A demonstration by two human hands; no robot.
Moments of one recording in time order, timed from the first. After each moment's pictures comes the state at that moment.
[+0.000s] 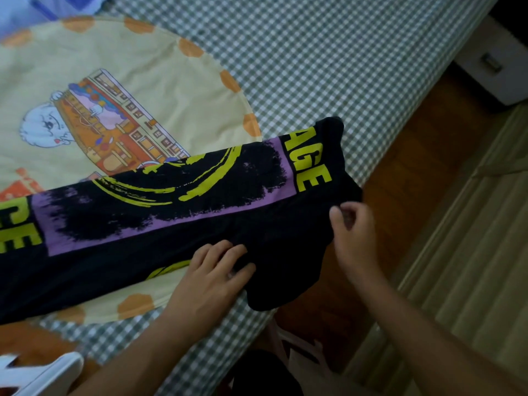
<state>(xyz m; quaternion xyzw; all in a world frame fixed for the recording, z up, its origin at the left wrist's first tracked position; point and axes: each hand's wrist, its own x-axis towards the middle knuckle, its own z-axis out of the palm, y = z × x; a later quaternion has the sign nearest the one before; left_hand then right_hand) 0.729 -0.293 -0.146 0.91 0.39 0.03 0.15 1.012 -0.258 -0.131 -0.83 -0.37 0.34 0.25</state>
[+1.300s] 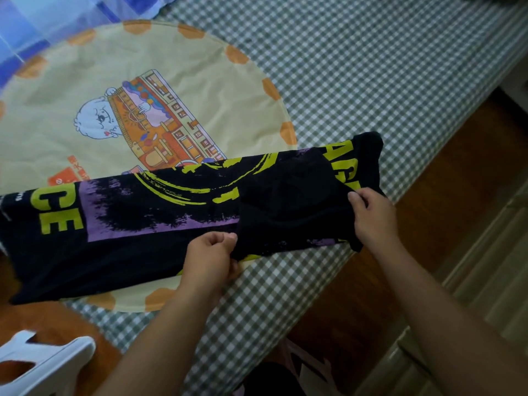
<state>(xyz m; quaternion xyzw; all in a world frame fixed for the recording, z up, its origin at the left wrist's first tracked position) 0.730 -0.246 -0.122 0.15 0.76 0.21 0.59 1.013 -0.189 -0.156 -0.81 -0.48 0.31 0.14</state>
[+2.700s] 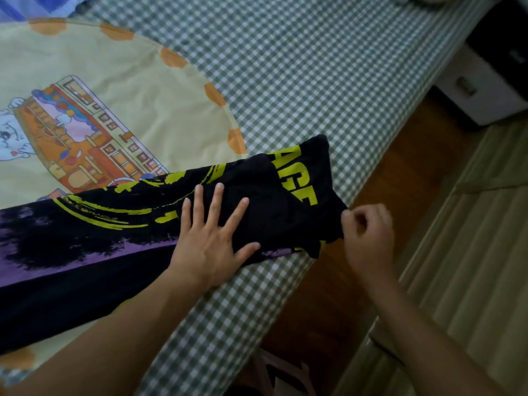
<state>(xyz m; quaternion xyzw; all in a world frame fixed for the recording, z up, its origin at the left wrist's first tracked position) 0.784 -0.196 -0.184 0.80 0.55 -0.13 0.20 1.063 -0.233 -0.146 -0.83 -0.50 0.16 0.20</state>
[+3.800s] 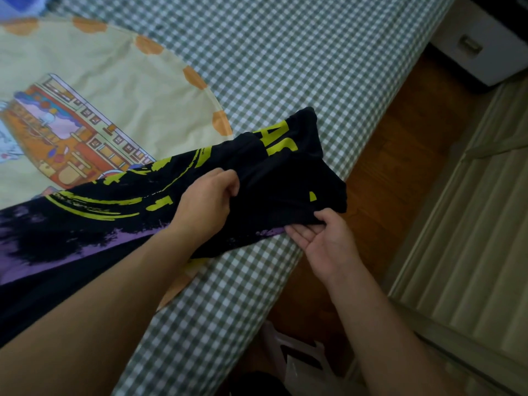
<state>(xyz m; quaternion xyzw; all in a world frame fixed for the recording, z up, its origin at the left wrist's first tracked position) 0.802 -0.155 -0.163 0.76 0.55 0.09 0.32 0.998 -0.247 -0.133 -0.61 0.16 0.58 0.51</state>
